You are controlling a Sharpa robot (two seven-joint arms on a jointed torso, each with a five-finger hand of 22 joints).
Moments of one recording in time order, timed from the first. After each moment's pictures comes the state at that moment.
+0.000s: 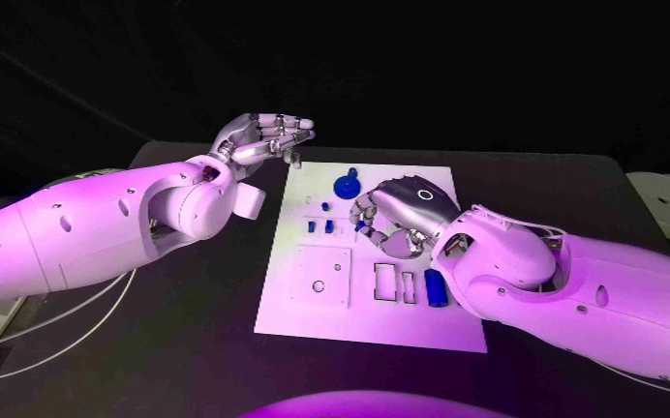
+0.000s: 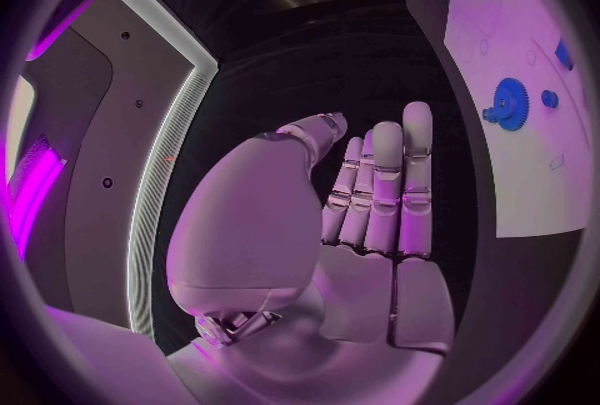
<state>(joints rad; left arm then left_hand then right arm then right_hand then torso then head) 1.18 -0.96 -0.02 1.55 -0.11 -0.26 0.43 1.44 -0.20 0.48 0.12 0.27 0.86 0.22 0.21 0.26 0.92 0.15 0.35 0.11 1.05 0.07 1.22 0.42 0.17 1.00 0.15 0.90 0.63 1.19 -0.72 -0.13 1.77 -1.79 -0.42 -0.25 1.38 -0.17 0.65 0.02 0.13 1.02 0.13 0.34 0.37 1.21 0.06 0.19 0.27 1.47 -0.01 1.42 1.31 0.06 1.47 0.09 1.37 1.31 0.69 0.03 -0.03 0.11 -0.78</state>
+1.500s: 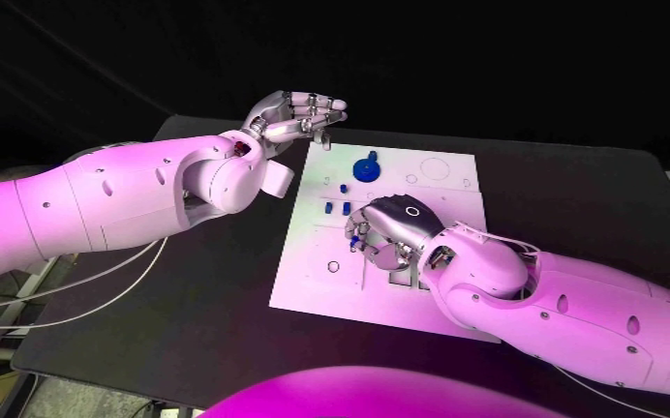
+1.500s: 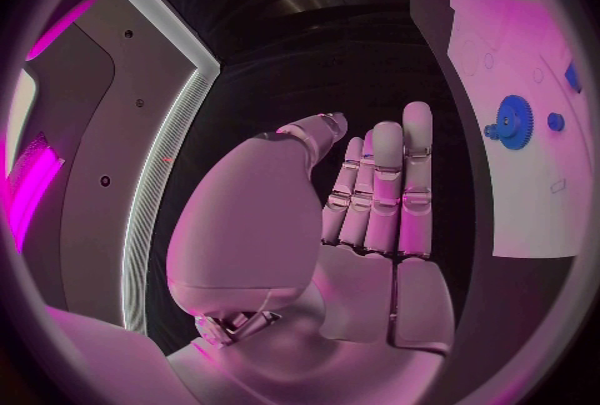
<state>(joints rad) 1.18 -0.93 -0.02 1.55 -0.11 -0.24 0.42 1.44 -0.20 0.48 0.12 0.28 0.85 0.22 0.21 0.26 0.92 0.15 0.35 0.11 1.05 0.07 1.22 0.41 0.17 1.00 0.15 0.90 0.63 1.09 -0.59 -0.15 1.65 -1.75 -0.40 -0.21 1.37 -0.17 0.65 0.02 0.14 1.02 0.13 0.33 0.37 1.21 0.06 0.19 0.26 1.47 -0.01 1.42 1.31 0.04 1.47 0.09 1.42 1.31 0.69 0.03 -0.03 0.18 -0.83</state>
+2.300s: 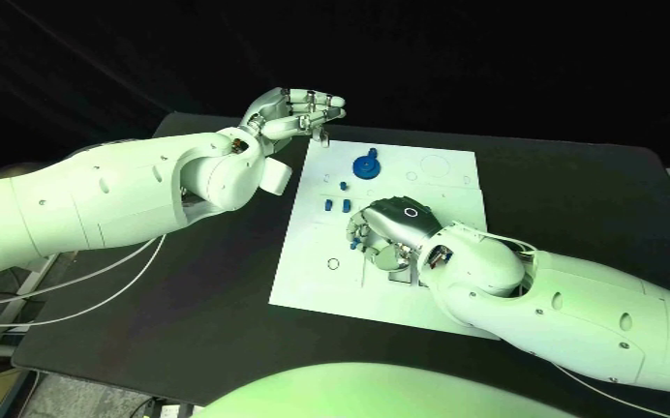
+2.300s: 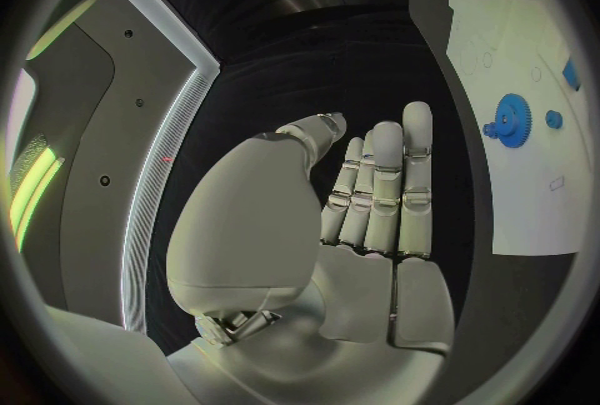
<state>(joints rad) 1.18 -0.94 -0.02 1.55 -0.11 -0.24 0.42 1.44 -0.20 0.48 0.12 0.28 0.85 0.22 0.21 0.26 0.92 0.15 0.36 0.11 1.05 0.07 1.22 0.41 0.17 1.00 0.15 0.90 0.62 1.08 -0.58 -0.15 1.62 -1.75 -0.37 -0.21 1.37 -0.17 0.65 0.02 0.13 1.02 0.13 0.34 0.38 1.21 0.07 0.18 0.26 1.47 -0.01 1.42 1.31 0.04 1.47 0.09 1.43 1.31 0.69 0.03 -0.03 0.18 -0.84</state>
